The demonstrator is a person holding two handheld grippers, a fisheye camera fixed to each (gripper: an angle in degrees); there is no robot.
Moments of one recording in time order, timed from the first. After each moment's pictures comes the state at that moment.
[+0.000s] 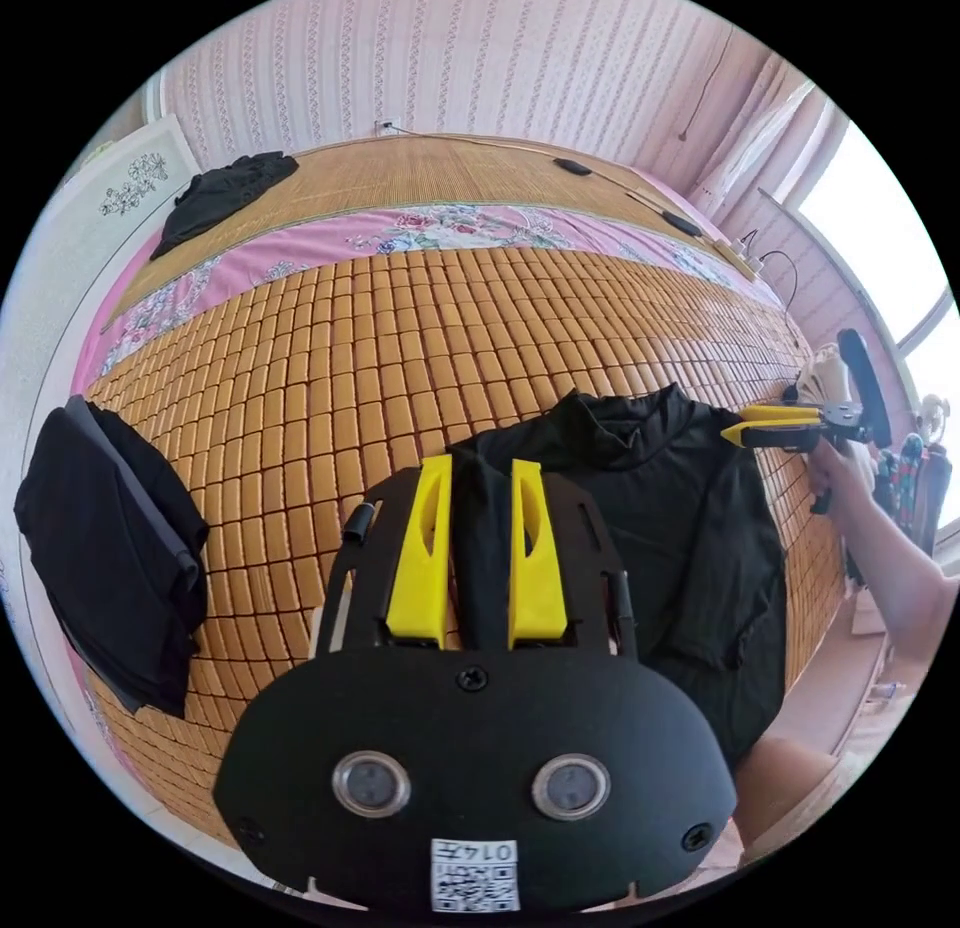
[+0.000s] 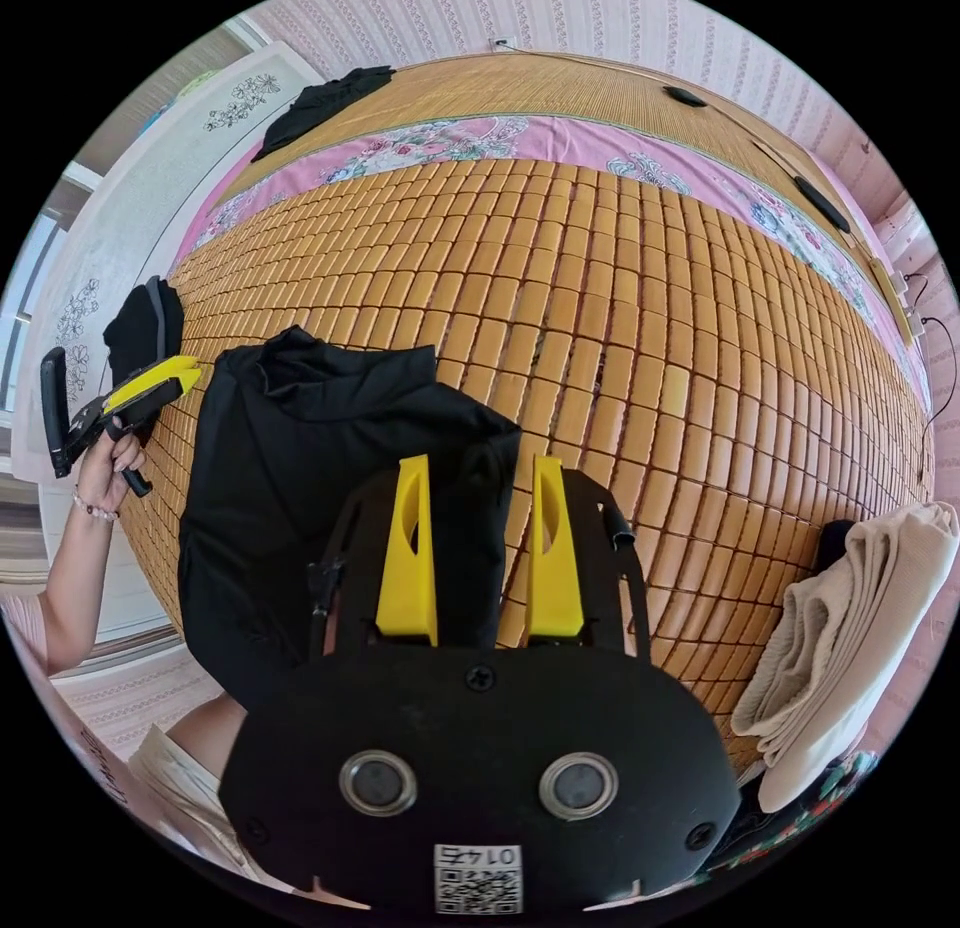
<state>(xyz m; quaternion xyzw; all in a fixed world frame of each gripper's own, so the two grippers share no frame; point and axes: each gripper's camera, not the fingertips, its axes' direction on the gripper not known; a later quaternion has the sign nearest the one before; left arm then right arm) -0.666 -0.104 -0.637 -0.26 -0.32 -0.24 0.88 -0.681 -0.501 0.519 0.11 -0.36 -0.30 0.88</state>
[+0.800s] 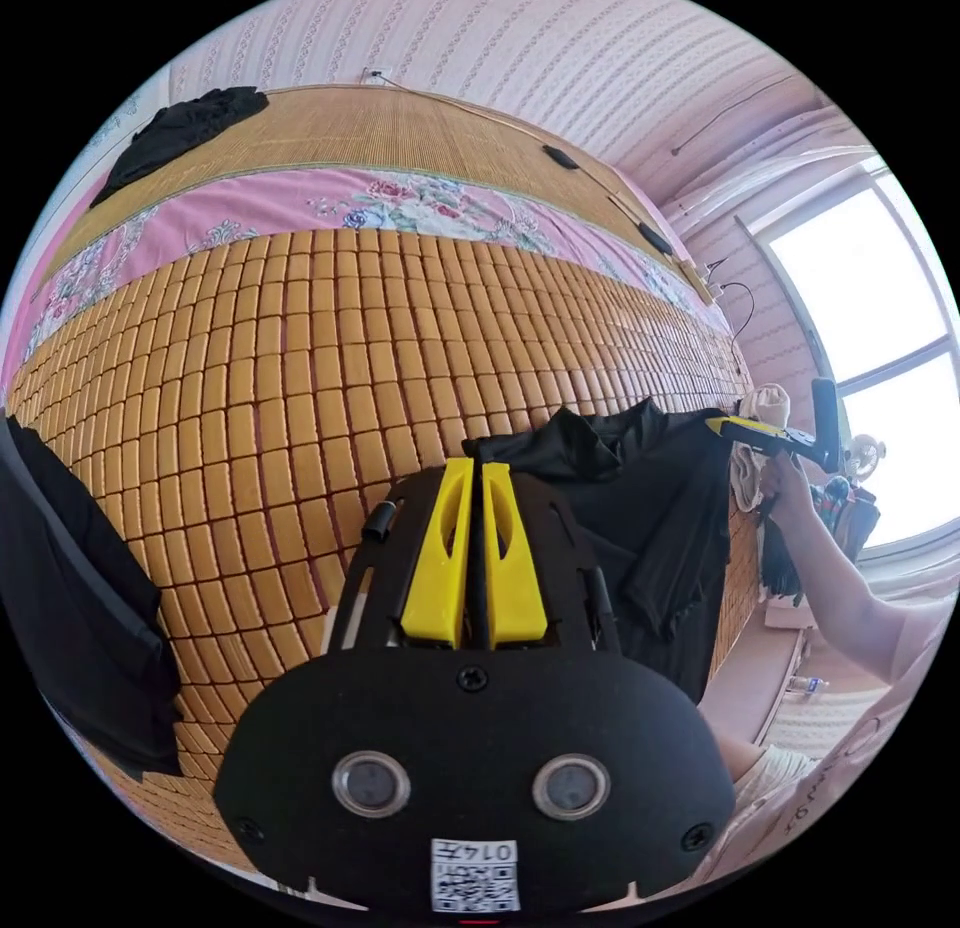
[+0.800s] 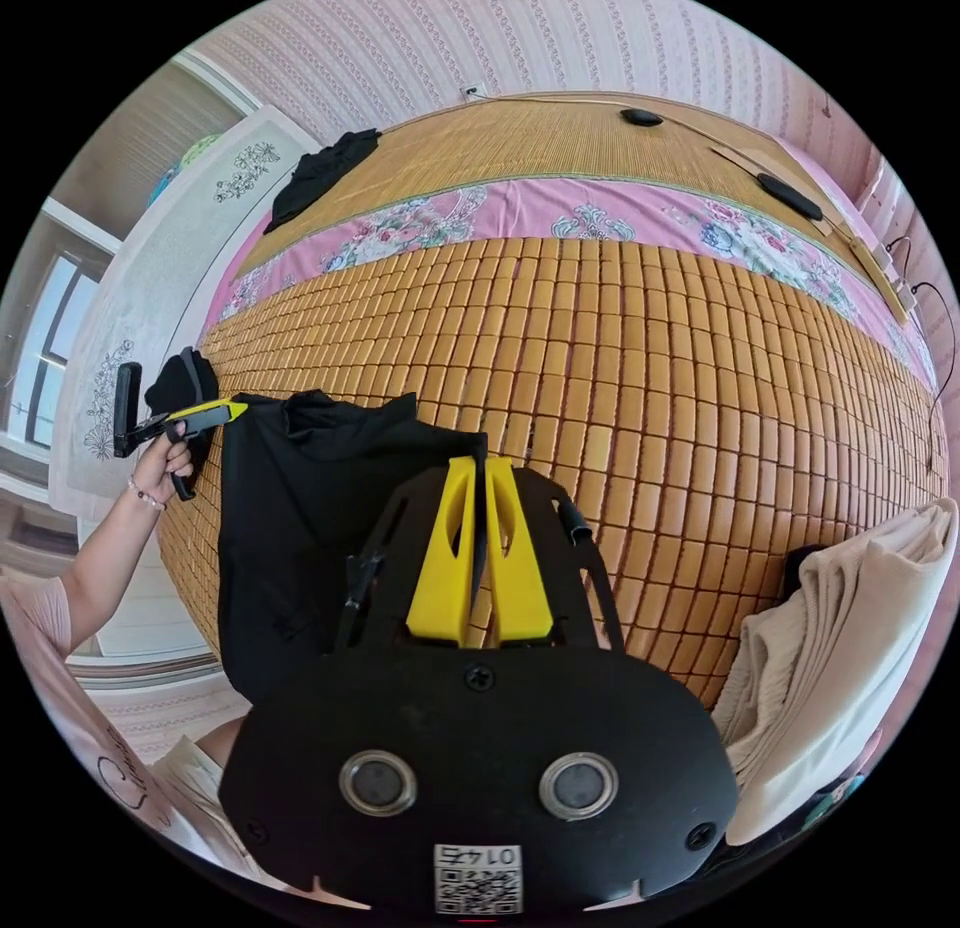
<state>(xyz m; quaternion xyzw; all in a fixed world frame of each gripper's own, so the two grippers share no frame) -0.745 -0.122 -0.711 -0.26 -0.20 -0.31 0.89 -0.513 -0.559 0.420 0.14 -0.43 -0.25 0.86</state>
